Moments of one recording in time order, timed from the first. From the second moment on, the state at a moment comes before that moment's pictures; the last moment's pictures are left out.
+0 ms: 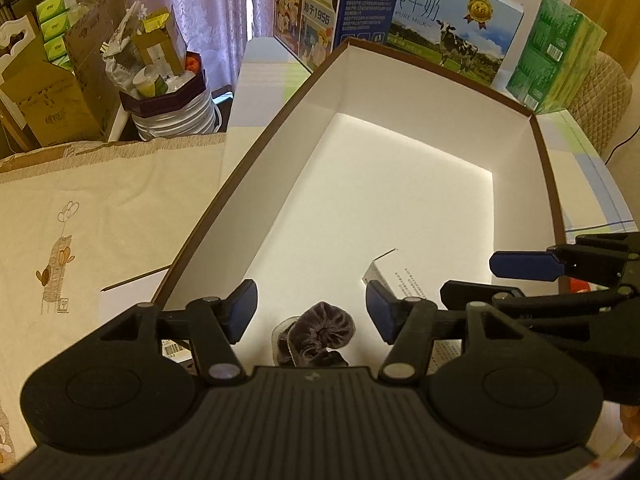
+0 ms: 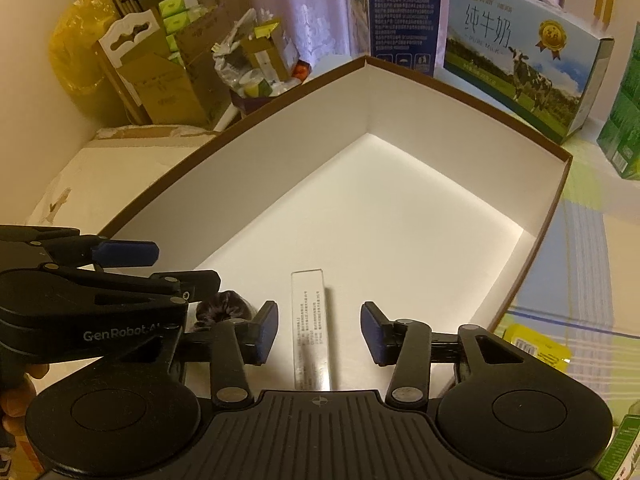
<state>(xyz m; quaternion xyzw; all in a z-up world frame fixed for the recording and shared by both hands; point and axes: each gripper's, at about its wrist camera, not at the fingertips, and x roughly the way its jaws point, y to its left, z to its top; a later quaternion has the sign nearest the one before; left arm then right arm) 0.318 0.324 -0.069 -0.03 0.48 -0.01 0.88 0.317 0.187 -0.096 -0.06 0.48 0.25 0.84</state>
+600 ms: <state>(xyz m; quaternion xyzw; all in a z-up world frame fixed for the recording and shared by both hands) 0.254 0.291 -0.012 -0.05 0.43 -0.02 0.90 0.267 0.126 -0.041 -0.02 0.41 0.32 0.85</state>
